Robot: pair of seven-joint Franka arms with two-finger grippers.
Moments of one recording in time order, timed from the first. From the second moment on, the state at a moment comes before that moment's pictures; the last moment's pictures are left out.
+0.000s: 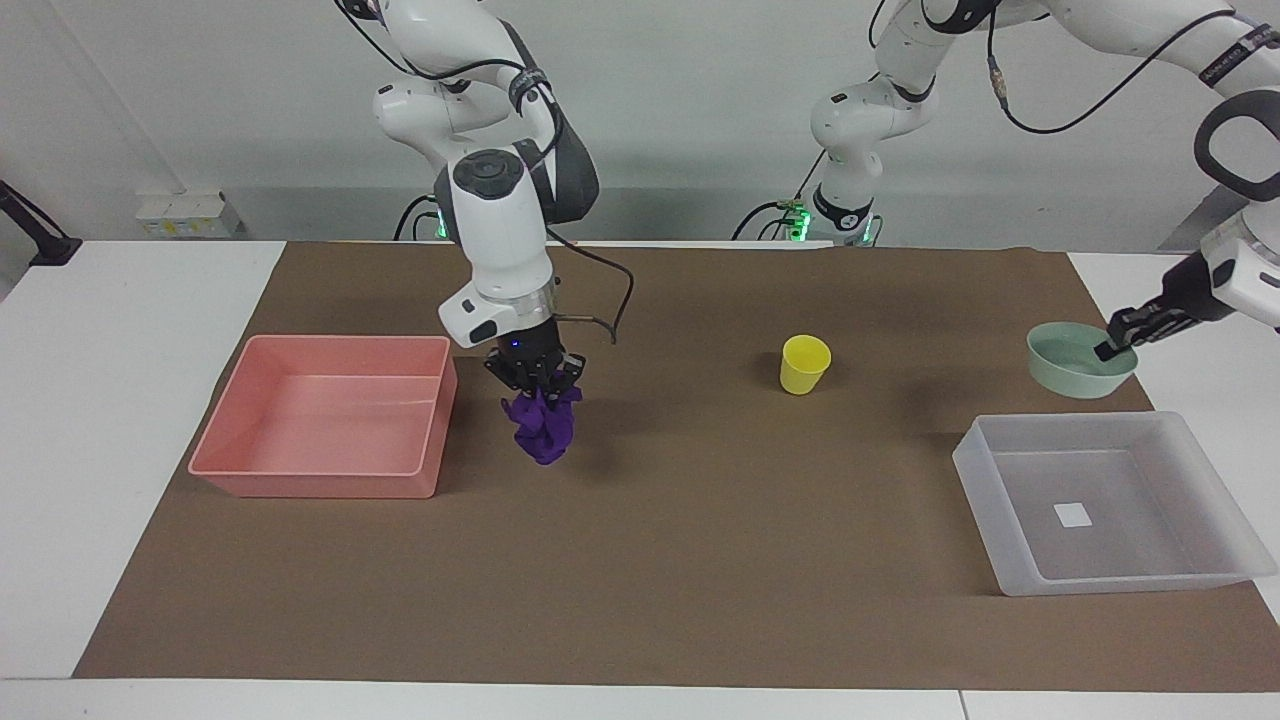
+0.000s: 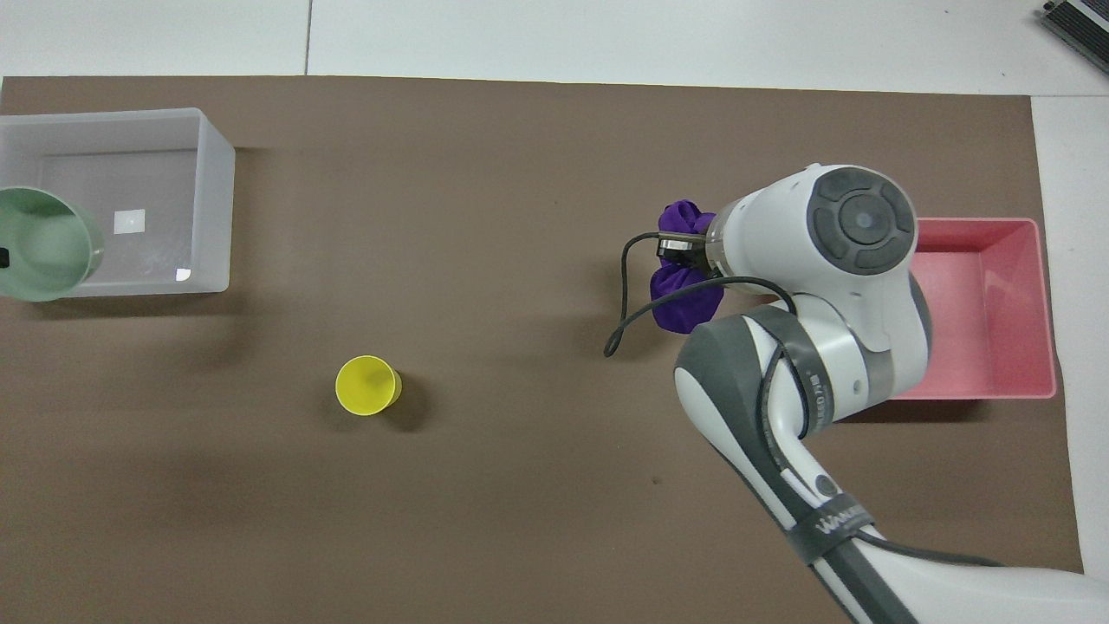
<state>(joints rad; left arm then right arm) 0.34 0.33 -0.05 -1.42 -0.14 1.73 0.13 0.32 0.19 -0.01 -1.81 -0.01 2.19 0.49</state>
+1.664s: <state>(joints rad) 0.24 0.44 -0.08 -1.32 -0.11 1.67 0.12 -0.13 0.11 -0.01 -2.17 -0.01 2.33 -0.11</state>
